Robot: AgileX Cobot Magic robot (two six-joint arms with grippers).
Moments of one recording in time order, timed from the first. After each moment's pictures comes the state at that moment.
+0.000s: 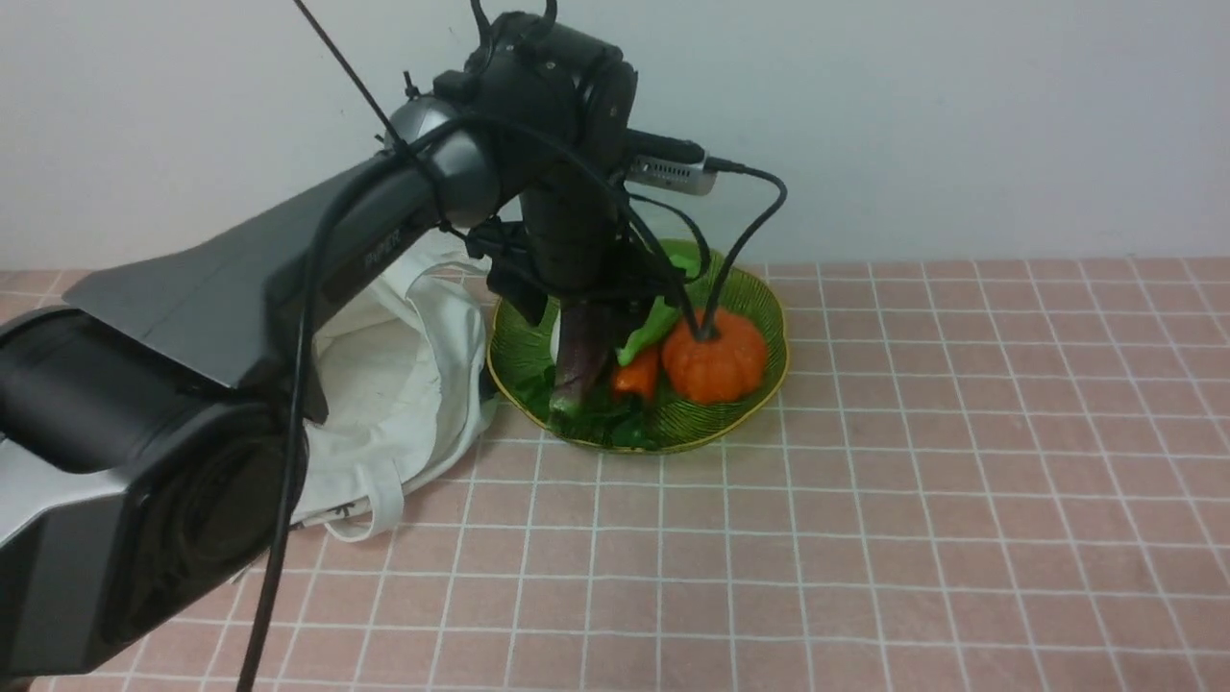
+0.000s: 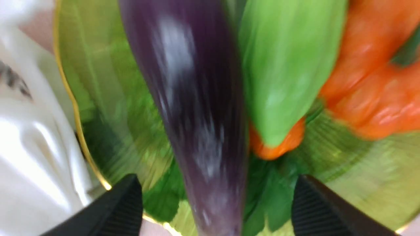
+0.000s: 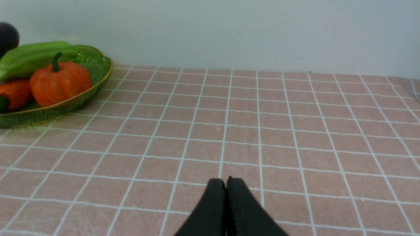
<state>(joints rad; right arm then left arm) 0.03 -0.01 0.02 -0.05 0.37 0.03 -0.50 2.29 -2.20 0.12 1.23 -0.26</state>
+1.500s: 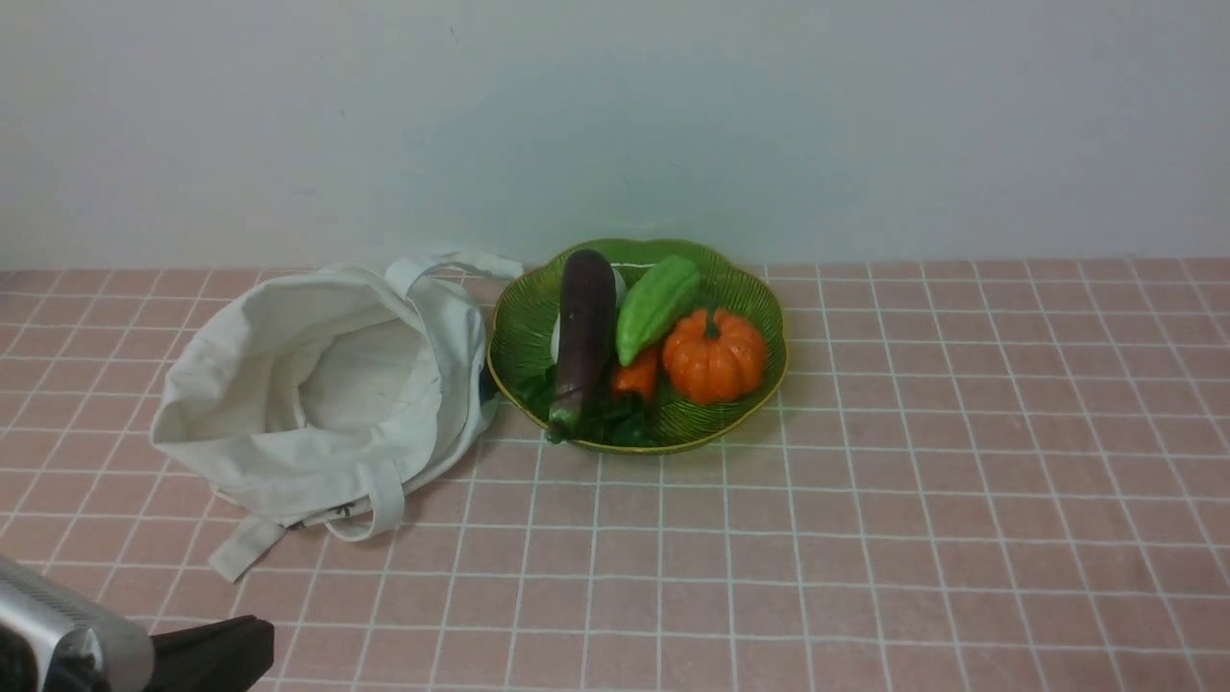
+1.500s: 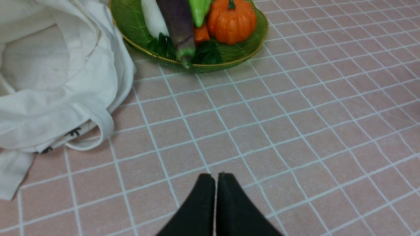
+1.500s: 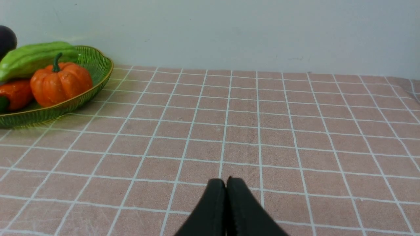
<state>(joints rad) 0.03 -0.01 0.02 -0.05 0.37 0.03 -0.66 0.45 -0.33 0.17 0.44 -0.43</state>
